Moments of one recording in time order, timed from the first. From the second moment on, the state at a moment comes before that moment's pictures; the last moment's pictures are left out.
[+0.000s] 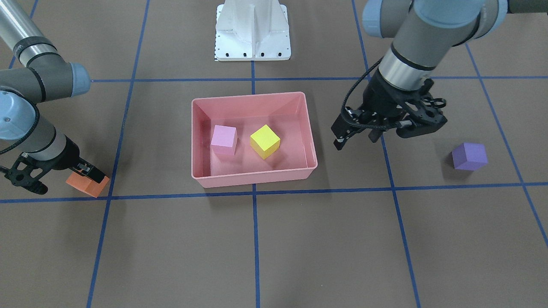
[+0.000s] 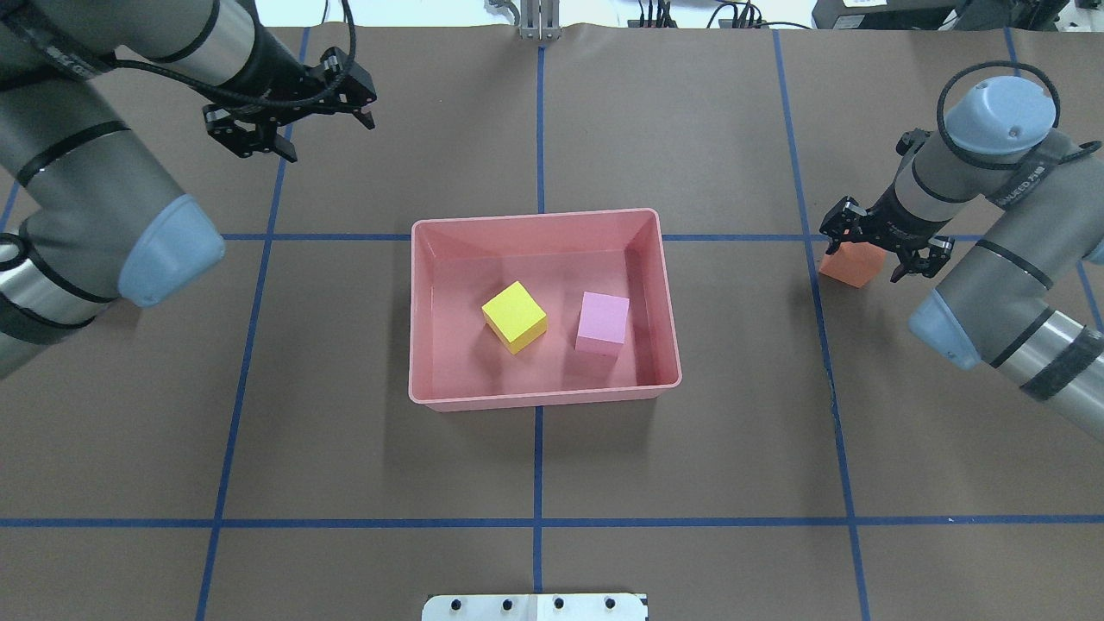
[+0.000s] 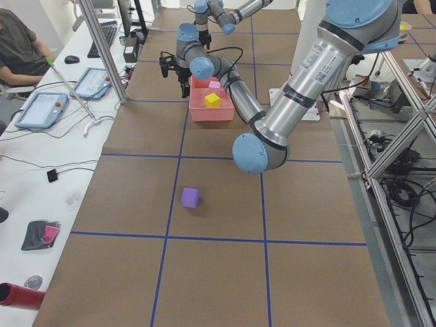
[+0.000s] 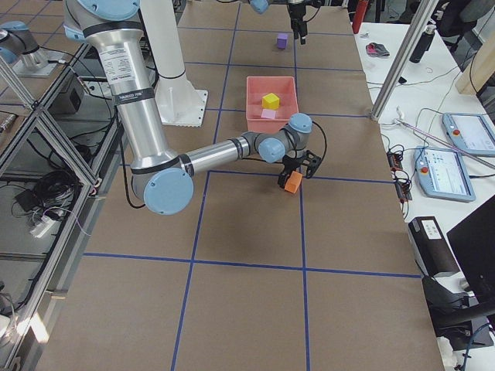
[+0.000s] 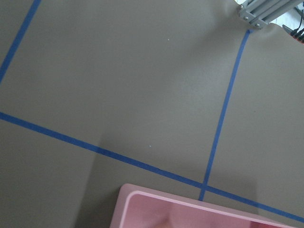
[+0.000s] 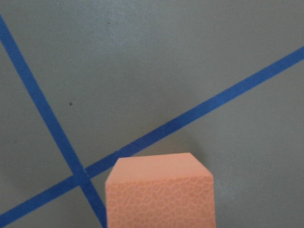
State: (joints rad) left arm -0.95 -2.14 -1.81 -1.63 -2.11 -1.26; right arm 0.92 -1.28 1.54 -1.35 2.14 1.30
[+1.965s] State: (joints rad) left arm -1.22 -1.62 -1.54 -1.96 -2.25 -0.28; right arm 0.52 -0.82 1.75 -1.64 1.98 1.69
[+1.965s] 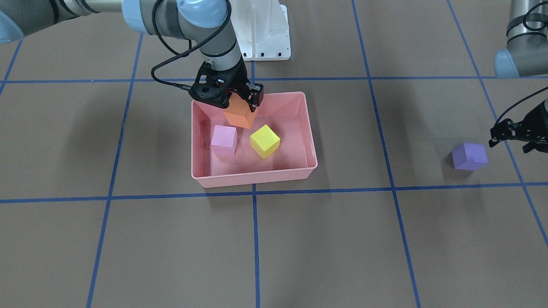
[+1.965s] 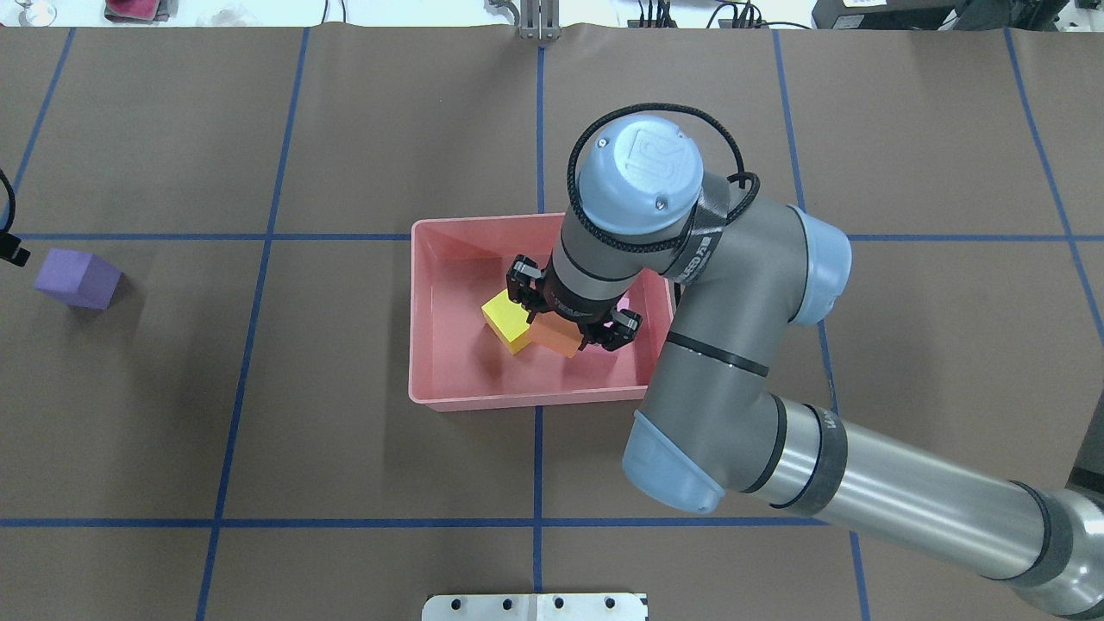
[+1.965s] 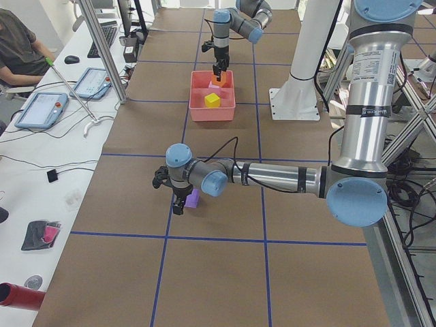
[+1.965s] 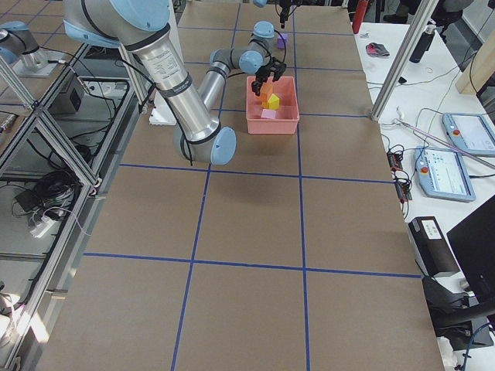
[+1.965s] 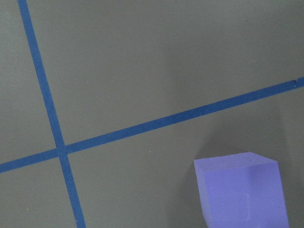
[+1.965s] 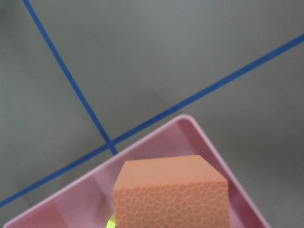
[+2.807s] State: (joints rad) left arm -1.09 -1.64 -1.53 -2.00 -2.27 -0.53; right arm 0.45 -0.84 1.74 -1.64 1.96 1.69
